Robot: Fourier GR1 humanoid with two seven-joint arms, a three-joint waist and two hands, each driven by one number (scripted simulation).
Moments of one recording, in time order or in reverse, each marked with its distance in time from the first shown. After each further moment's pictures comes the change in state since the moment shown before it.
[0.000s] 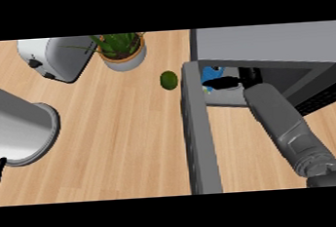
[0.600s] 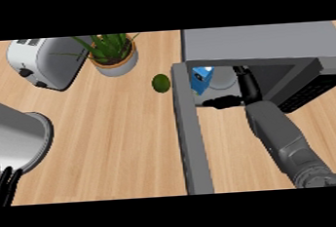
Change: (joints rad) left arm 0.099 -0.046 -0.072 -0.067 -0.047 -0.056 -0.013; right arm 0.105 0.025 -0.057 0.013 -0.078 0.260 -0.129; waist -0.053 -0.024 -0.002
